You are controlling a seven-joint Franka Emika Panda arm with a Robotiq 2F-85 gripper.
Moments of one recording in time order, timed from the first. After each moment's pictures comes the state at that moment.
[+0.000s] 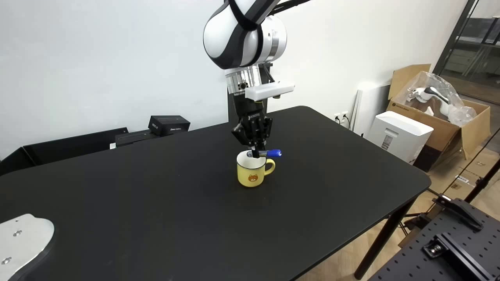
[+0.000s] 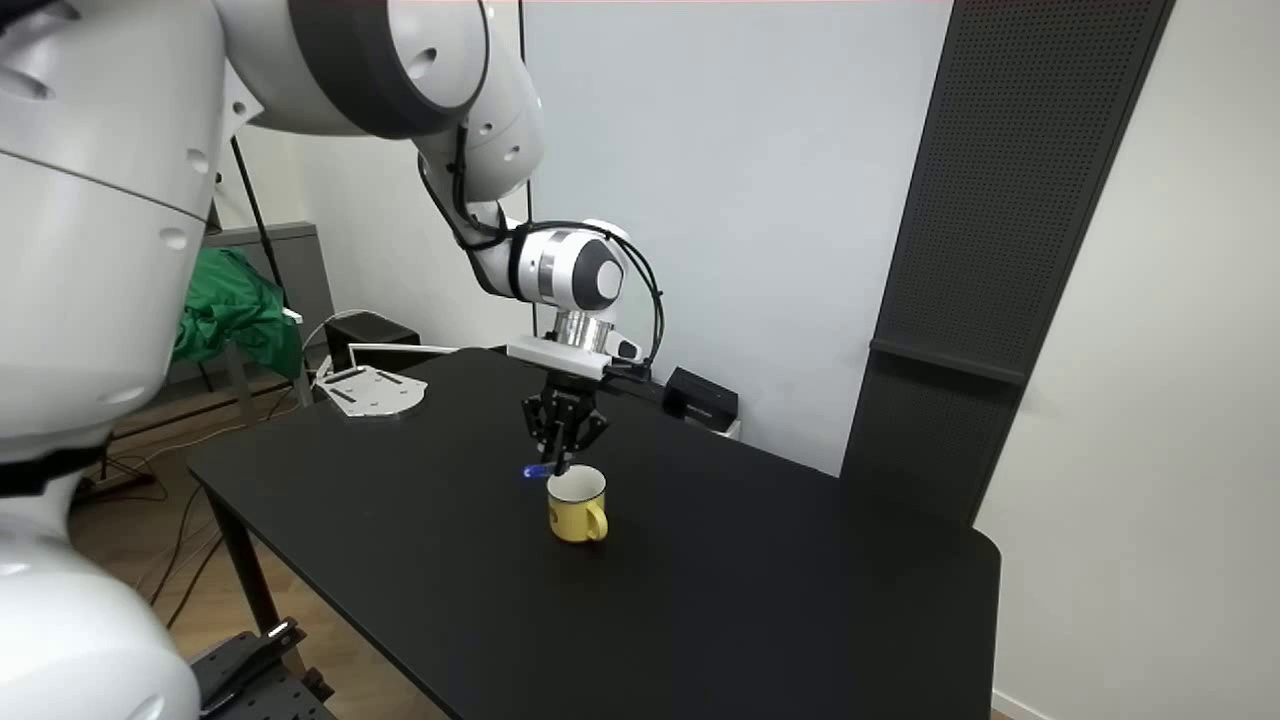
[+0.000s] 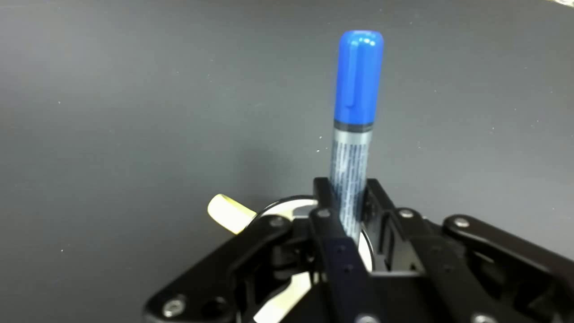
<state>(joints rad) 0.12 0.49 0.09 -1.86 0.02 1.96 -0.02</state>
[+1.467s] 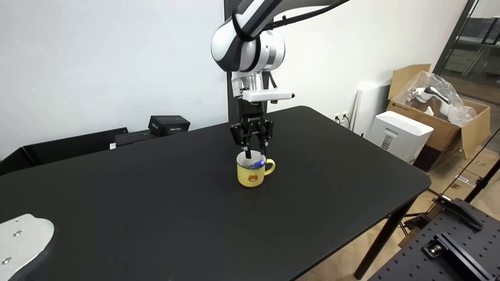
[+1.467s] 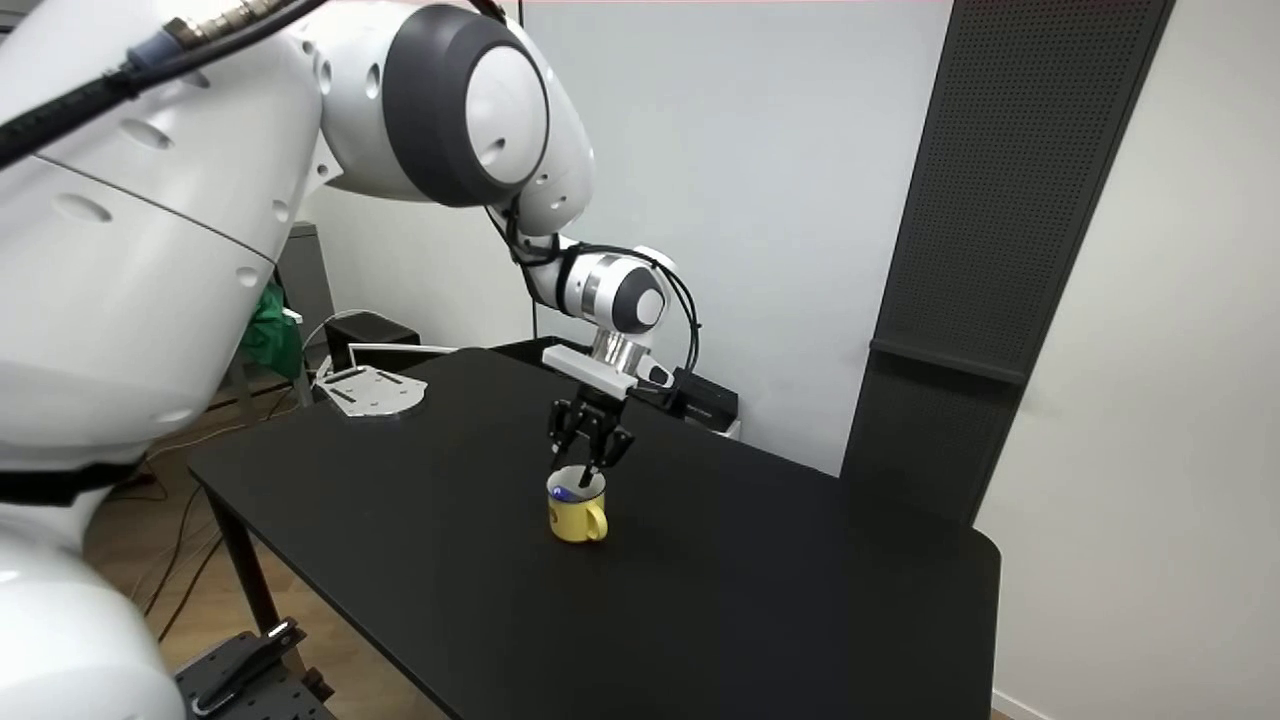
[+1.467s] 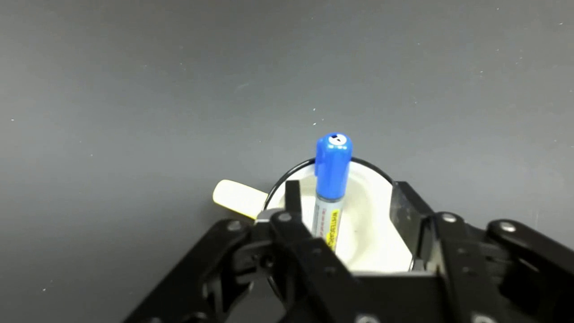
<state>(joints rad) 0.06 0.65 0.07 -1.69 0.14 1.88 0.02</state>
